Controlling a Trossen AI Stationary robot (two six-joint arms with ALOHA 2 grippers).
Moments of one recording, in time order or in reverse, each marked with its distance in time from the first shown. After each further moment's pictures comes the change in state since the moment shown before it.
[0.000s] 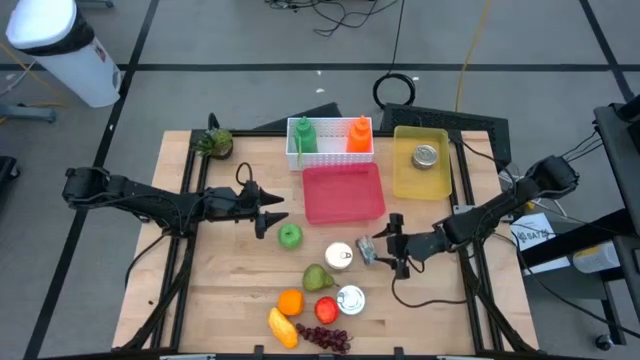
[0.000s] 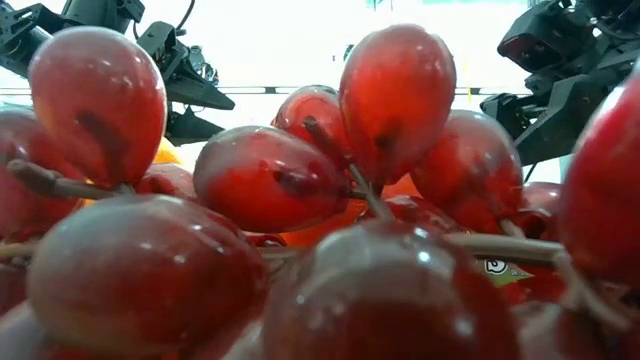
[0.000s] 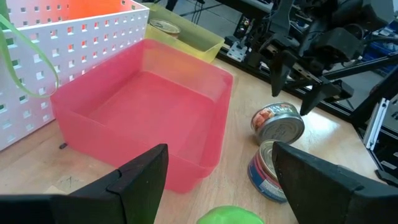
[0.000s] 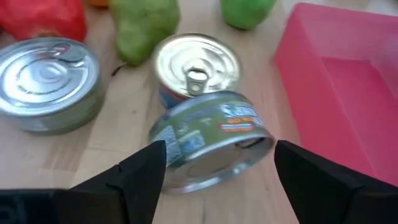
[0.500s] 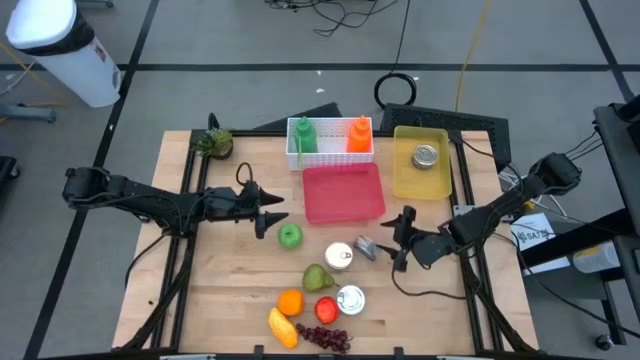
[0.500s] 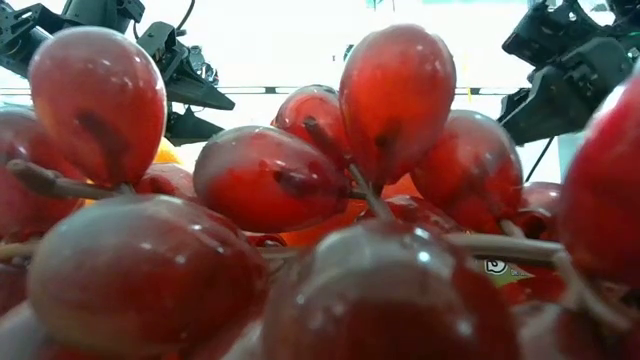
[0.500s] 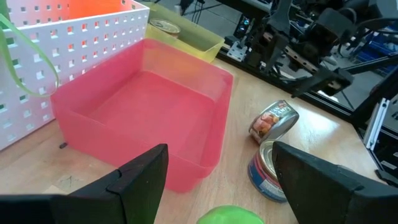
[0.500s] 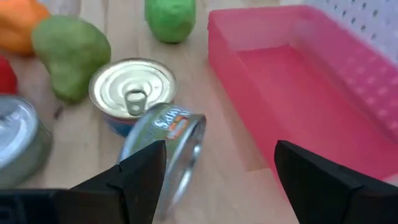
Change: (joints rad) left arm 0.000 0.000 0.000 -0.001 0.000 -0.001; right arm 0.065 -0.070 0.000 -0.101 0.257 0.275
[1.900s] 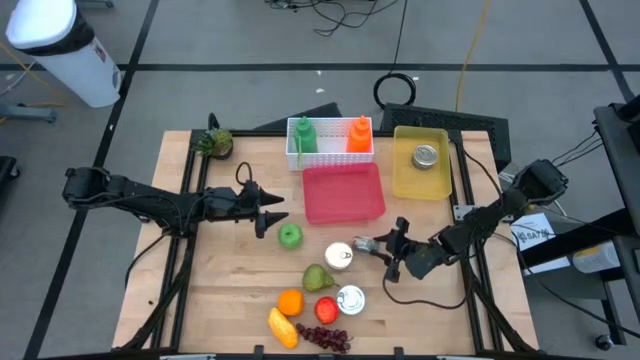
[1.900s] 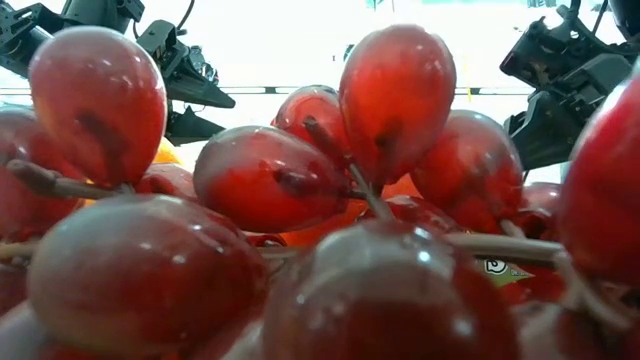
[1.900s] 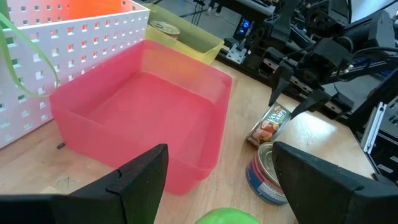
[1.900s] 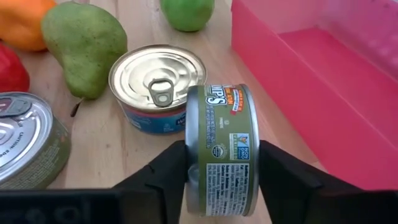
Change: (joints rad) left arm 0.000 0.000 0.000 0.008 0.000 -0.013; right arm 0.045 0.232 0.000 0.208 0.020 0.090
